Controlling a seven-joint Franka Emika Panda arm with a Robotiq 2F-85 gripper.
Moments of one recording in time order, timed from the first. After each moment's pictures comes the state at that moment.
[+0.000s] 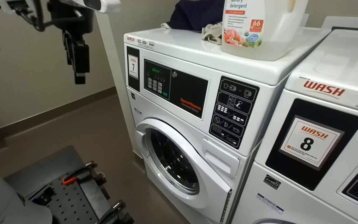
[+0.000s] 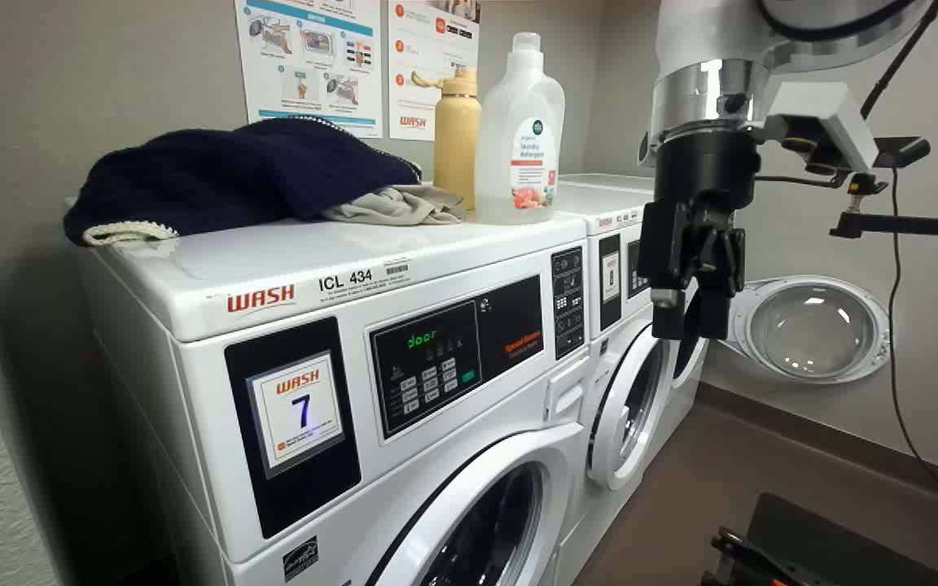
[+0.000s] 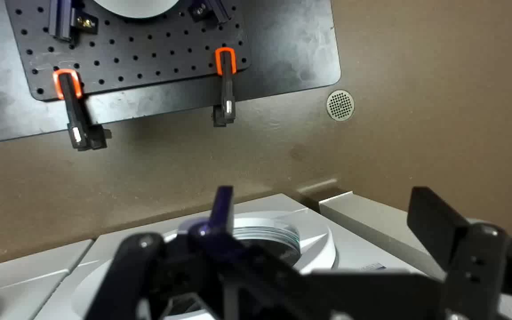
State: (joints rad) arm 0.03 -0.73 -0.04 -2.58 0.26 1.66 0.10
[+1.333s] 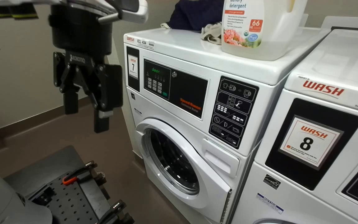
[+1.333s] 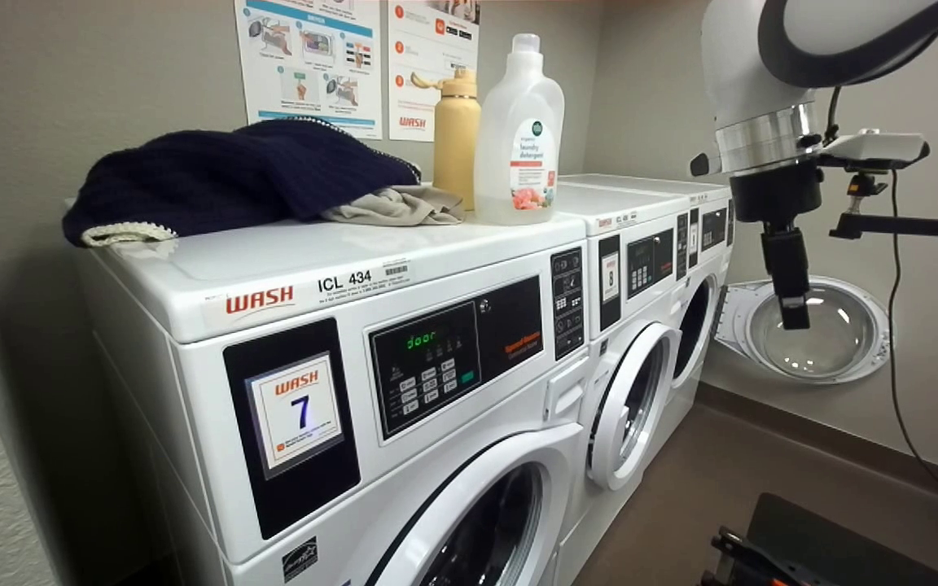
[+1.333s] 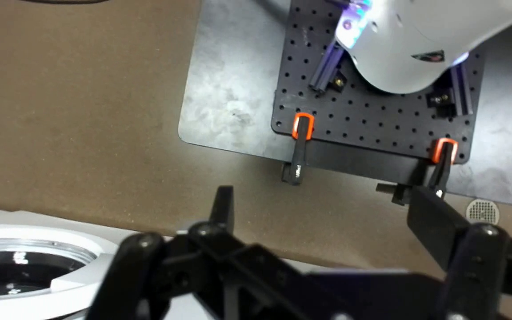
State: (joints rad) arm -0.07 -0.74 -0.23 -2.59 -0.31 1.55 -0.38
